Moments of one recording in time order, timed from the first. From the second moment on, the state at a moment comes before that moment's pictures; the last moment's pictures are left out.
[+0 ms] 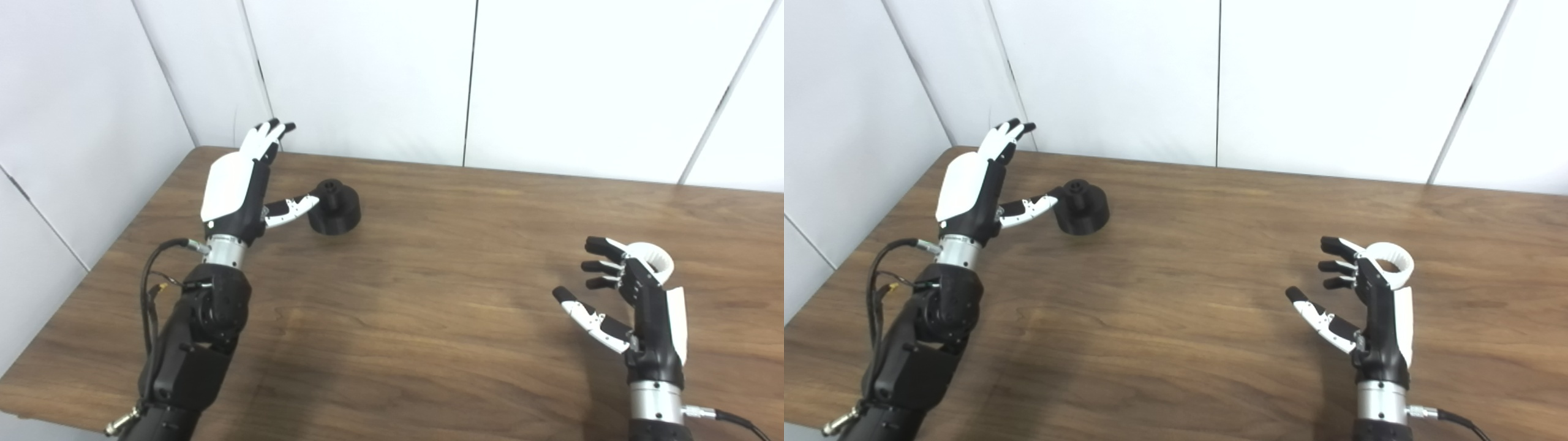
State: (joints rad) left arm -0.26 0.44 0.04 0.03 0.67 0.06 0.15; right arm -0.07 -0.01 0.10 -0.04 -0.34 -0.16 -0.24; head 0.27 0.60
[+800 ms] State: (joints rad) left arm -0.37 0.56 -0.09 0.22 0.71 0.15 -0.05; right arm -0.07 -0.01 0.10 -0.04 -0.34 -0.16 -0.24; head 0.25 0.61
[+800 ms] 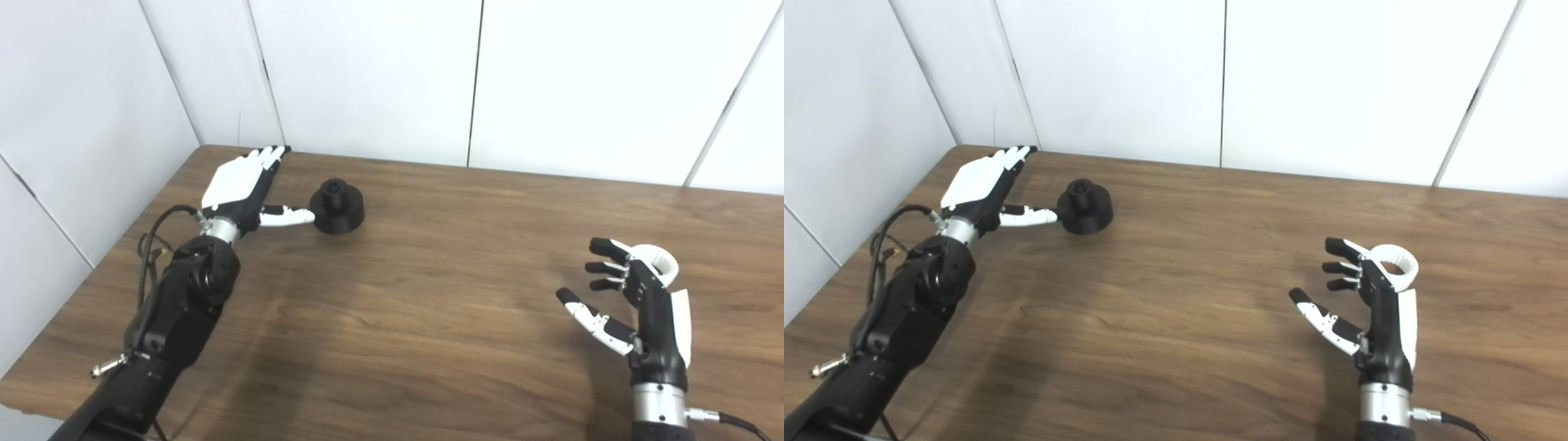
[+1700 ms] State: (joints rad) left arm -0.38 0.51 -0.21 0.24 0.75 0.21 -0.08; right arm -0.05 -0.01 0.10 -0.06 -0.35 -0.16 -0.25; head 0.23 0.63
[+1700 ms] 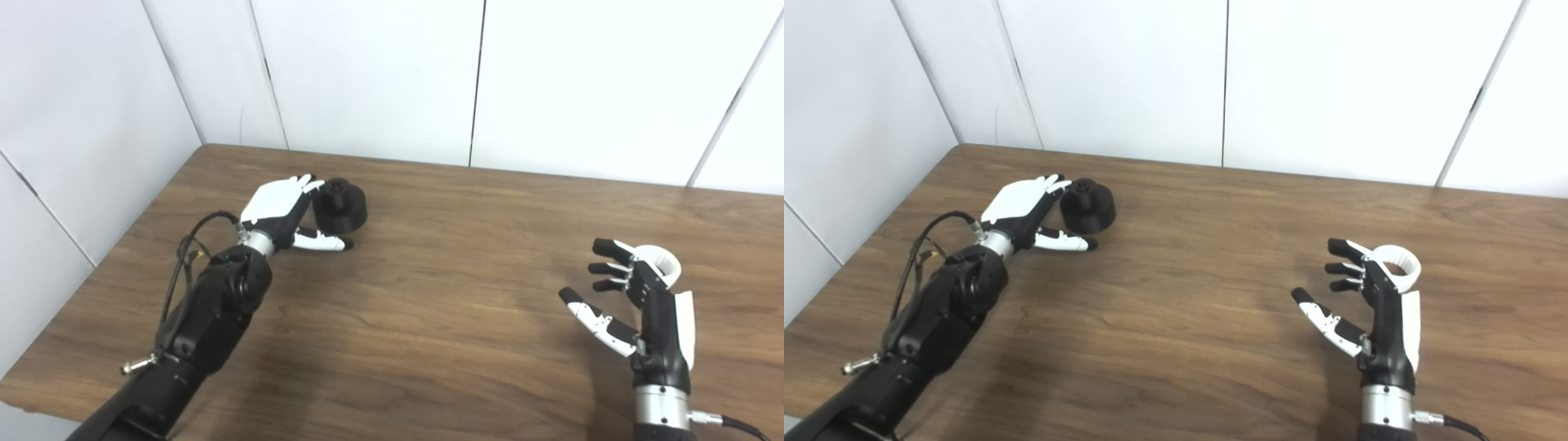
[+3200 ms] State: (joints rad) left arm -0.47 0.46 -0.22 0.48 0.73 0.18 0.06; right arm -0.03 -0.03 0.07 -0.10 -0.37 -0.14 -0.24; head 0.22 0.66
